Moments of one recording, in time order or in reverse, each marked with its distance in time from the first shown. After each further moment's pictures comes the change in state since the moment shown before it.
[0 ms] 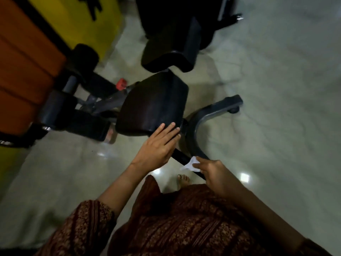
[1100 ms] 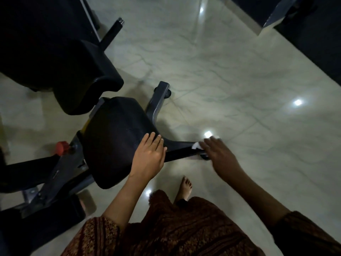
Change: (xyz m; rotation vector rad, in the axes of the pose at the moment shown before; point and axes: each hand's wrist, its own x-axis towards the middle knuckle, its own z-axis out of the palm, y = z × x) left_hand 0.027 -0.066 0.013 -0.114 -0.061 0.447; right_hand -0.011 -0.047 0.090 -0.455 0.580 0.715
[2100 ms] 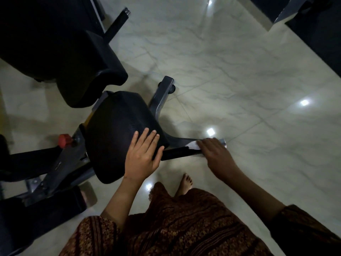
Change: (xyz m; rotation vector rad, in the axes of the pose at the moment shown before) left_hand -0.018 -0.013 0.009 -0.085 0.279 -0.106; right_hand 0.013 -0.008 0.017 0.020 0.051 -0.059
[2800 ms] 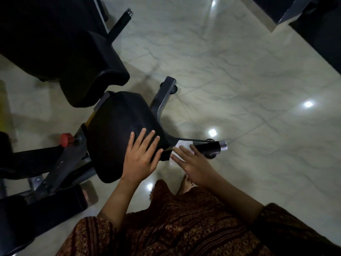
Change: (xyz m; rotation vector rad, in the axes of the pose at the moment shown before) left_hand -0.004 -0.006 -0.002 0.037 -0.062 0.027; right_hand 0.009 -0.042 0.021 -0.056 -0.149 -0.297
